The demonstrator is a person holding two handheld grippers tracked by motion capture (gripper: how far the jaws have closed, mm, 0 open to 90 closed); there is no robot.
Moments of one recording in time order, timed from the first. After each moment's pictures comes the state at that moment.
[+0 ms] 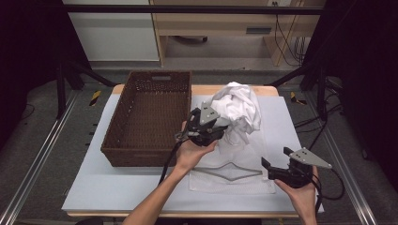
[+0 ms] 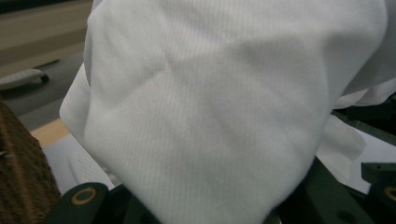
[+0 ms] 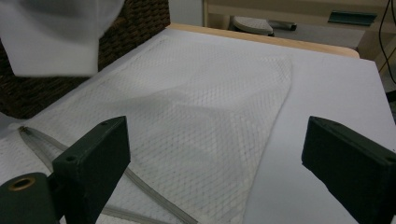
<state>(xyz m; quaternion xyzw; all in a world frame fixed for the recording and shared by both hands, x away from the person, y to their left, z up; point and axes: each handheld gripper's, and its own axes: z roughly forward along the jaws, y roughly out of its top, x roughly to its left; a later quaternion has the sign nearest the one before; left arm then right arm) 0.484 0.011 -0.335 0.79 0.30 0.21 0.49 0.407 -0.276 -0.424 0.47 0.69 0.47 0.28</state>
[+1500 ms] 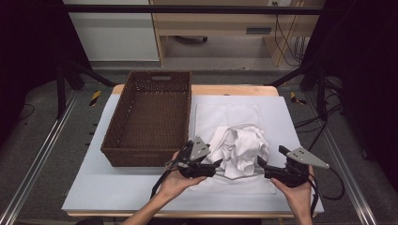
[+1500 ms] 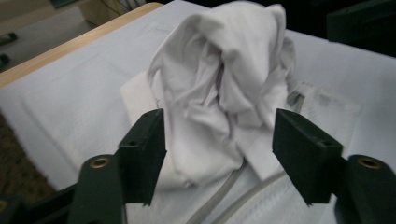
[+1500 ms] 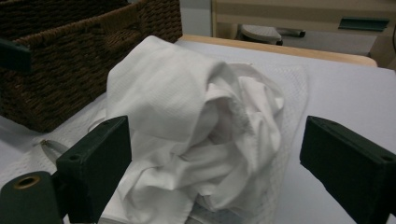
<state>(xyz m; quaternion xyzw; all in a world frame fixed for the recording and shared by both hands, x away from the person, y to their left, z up) 0.432 0.053 -0.403 0.83 0.26 0.19 0.46 0.408 -0.262 -0.420 0.46 0.69 0.49 0.28</state>
